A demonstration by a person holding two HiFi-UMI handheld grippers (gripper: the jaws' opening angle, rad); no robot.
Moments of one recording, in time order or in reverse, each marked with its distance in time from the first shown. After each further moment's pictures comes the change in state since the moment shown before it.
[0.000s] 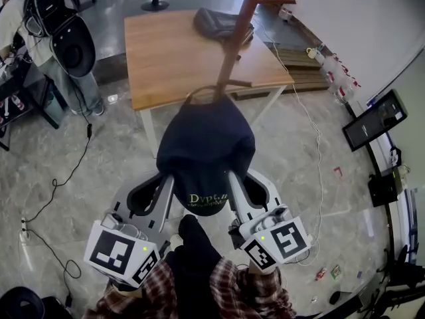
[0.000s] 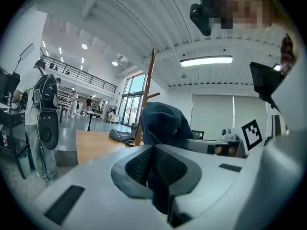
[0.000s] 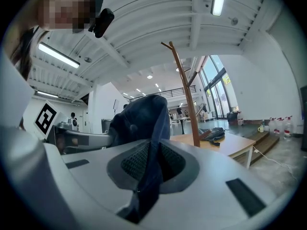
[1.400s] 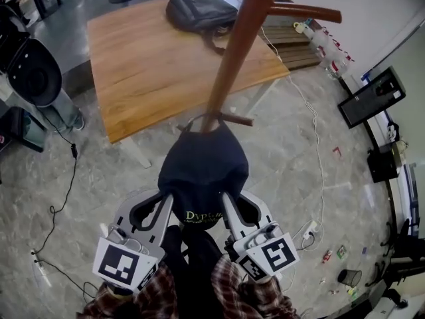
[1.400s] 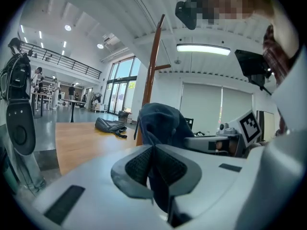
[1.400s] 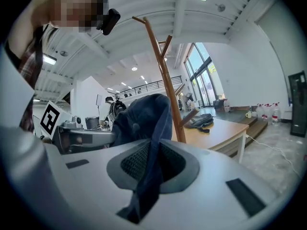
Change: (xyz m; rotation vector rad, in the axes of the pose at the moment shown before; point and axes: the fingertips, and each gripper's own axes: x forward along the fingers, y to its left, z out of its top) left arm 0.155 0.082 -0.034 0.054 0.166 -0.182; right arm 0.108 -0.106 -0.051 0.121 0.097 -0.139
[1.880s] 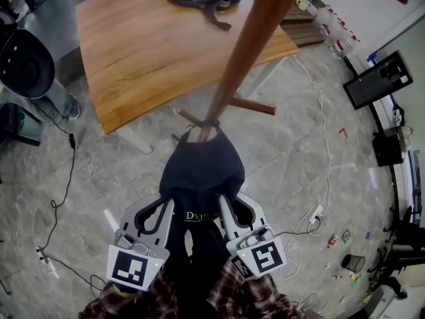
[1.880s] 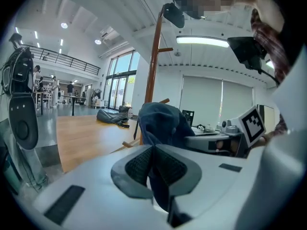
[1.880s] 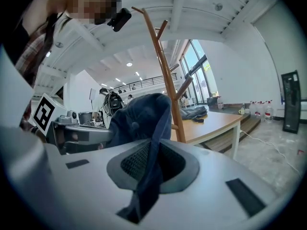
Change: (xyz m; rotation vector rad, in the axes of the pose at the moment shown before) left arm 0.015 0.025 -0.087 -0.010 0.091 0.002; right arm 0.027 -0.011 -0.088 -0.004 0.043 -0.083
